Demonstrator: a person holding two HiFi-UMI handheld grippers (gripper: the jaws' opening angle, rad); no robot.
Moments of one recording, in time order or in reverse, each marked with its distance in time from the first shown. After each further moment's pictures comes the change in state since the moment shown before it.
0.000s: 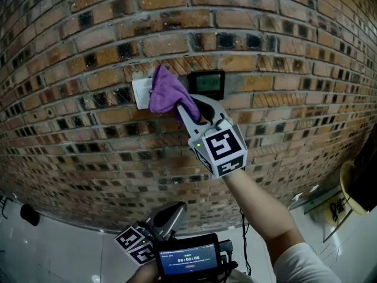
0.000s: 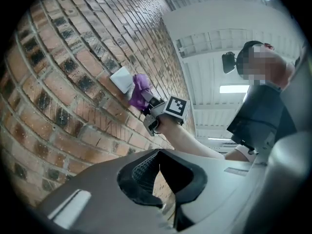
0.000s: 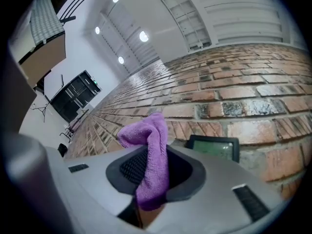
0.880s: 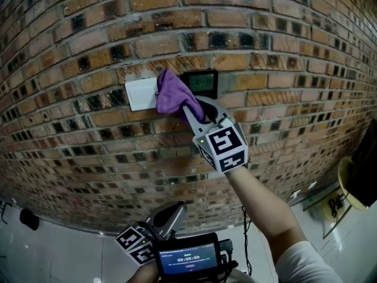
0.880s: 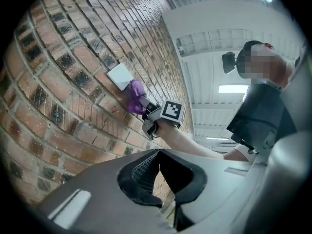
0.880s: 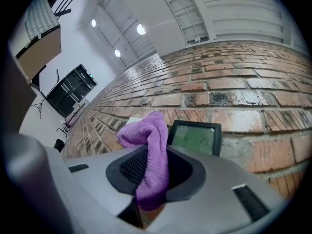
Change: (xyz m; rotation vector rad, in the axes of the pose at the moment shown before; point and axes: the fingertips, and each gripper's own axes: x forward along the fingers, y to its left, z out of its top) left arm 0.009 -0.004 -0.003 -0.007 0.013 -0.024; right arm -0.009 -0.027 -0.029 -0.005 0.080 -0.043
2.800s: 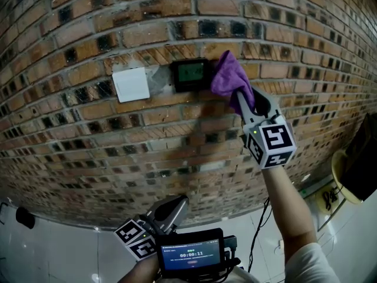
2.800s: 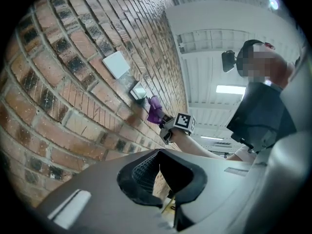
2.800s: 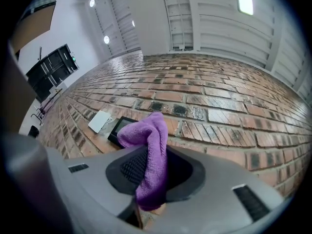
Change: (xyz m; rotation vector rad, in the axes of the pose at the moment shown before) left arm 0.021 -0.012 -0.019 -0.033 0.041 -0.059; right arm -0.113 -0.124 -0.007 -0.051 0.050 -0.297
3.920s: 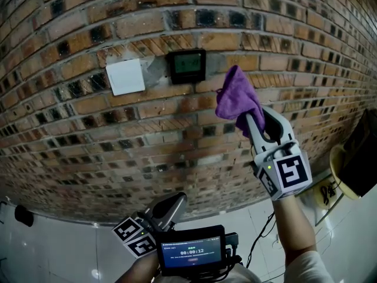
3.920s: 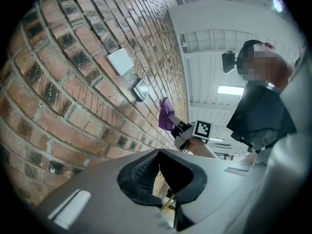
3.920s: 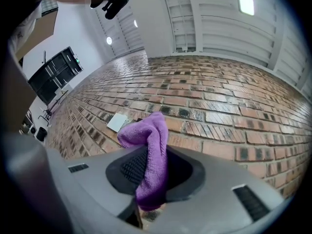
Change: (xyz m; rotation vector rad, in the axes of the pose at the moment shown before) left arm -0.001 0.005 -0.009 -0.030 0.012 0.008; right arm -0.074 0.026 0.004 -0.008 0.019 0.059
